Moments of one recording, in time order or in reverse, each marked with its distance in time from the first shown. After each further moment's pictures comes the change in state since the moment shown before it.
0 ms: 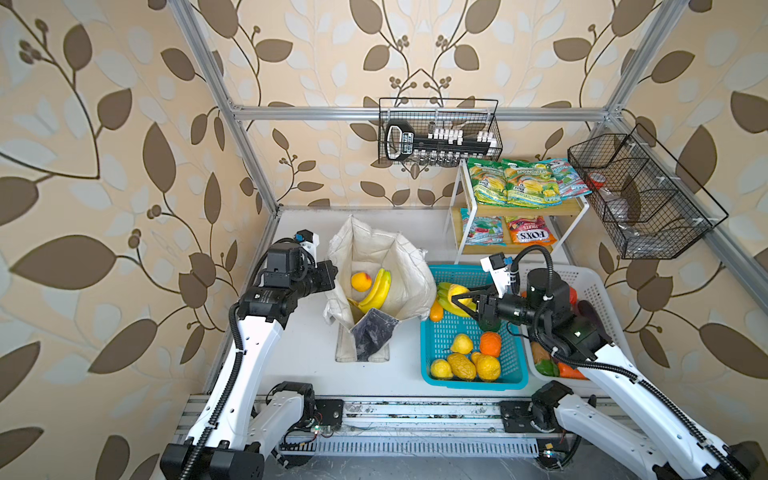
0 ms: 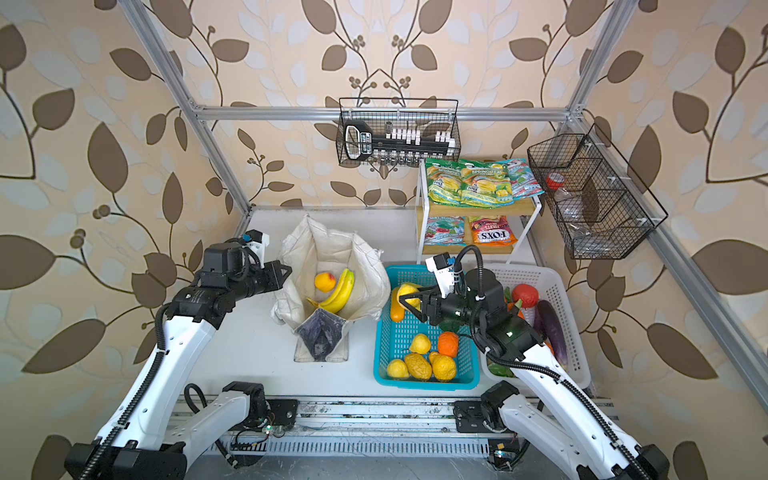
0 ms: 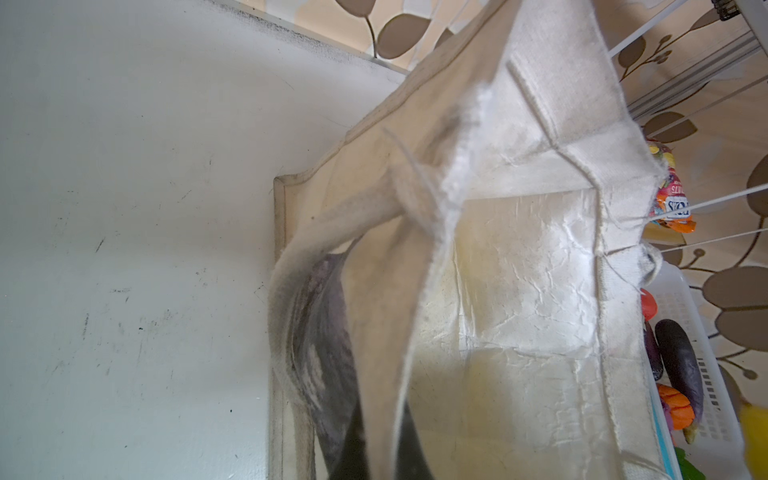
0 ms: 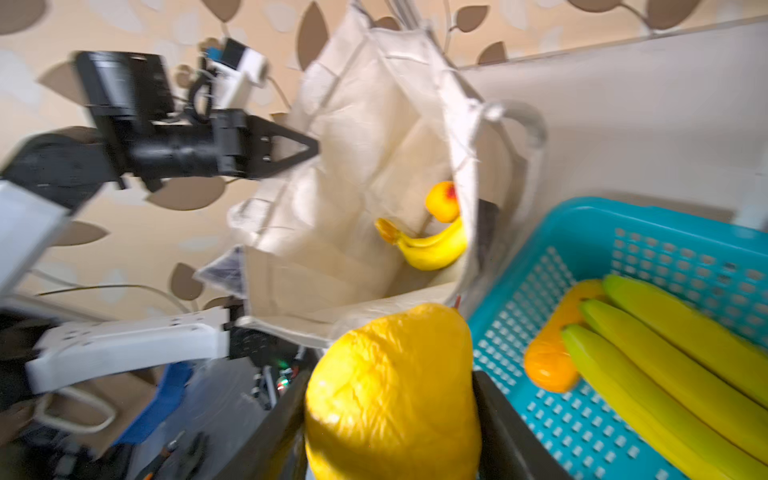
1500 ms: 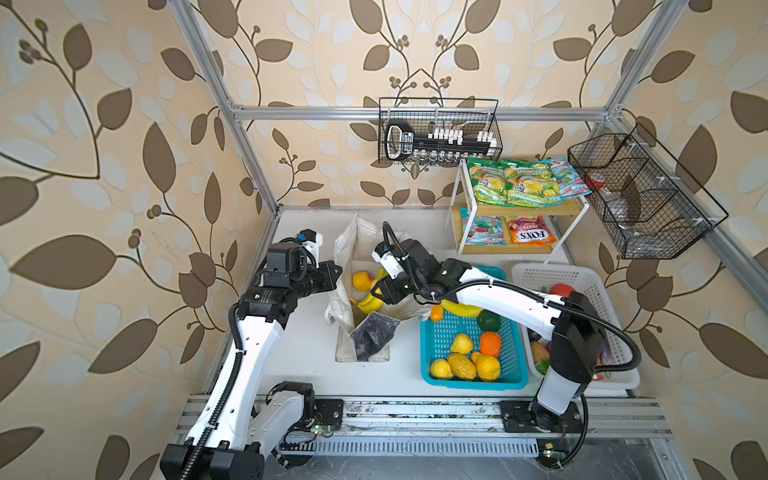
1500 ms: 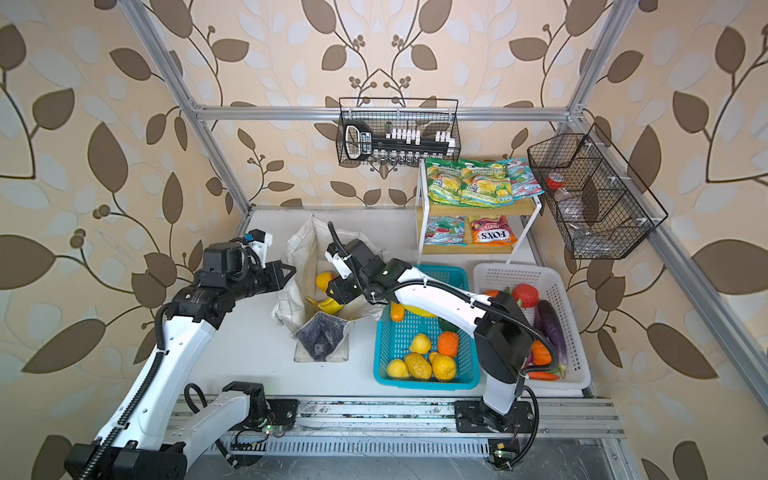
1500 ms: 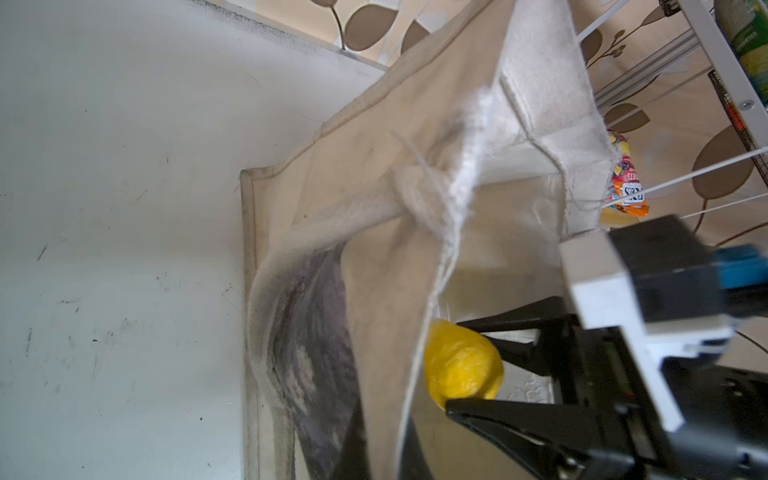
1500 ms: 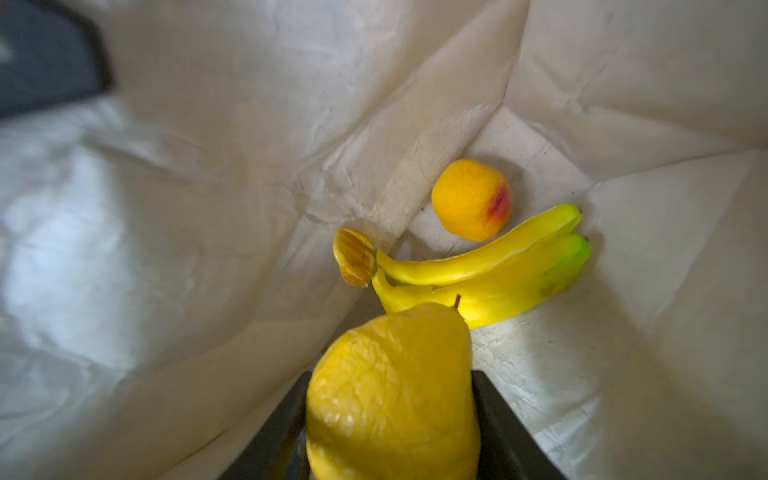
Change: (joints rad) left arm 0.000 -0.002 0.000 0.010 0.085 0.000; right arm 0.413 1.001 0.723 -0.181 0.444 -0.187
